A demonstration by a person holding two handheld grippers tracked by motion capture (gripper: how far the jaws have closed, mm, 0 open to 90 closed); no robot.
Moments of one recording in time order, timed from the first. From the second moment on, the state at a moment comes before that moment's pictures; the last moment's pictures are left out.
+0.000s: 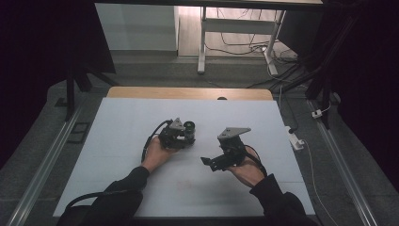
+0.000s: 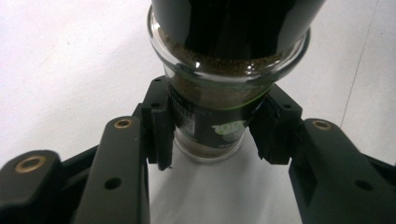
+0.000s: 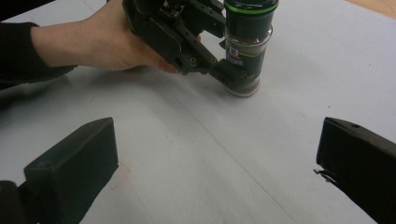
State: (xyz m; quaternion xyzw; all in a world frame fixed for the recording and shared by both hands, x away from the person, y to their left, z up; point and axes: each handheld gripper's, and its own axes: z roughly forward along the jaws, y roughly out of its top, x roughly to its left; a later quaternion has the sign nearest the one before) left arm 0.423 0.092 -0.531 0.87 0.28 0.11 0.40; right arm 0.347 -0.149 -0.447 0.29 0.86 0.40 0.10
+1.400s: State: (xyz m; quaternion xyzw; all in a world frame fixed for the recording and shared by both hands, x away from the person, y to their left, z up) left arm 0.423 0.092 -0.532 0.86 0.28 0.11 0.40; right arm 0.396 -0.104 -0.456 0.25 0.88 0.39 0.10
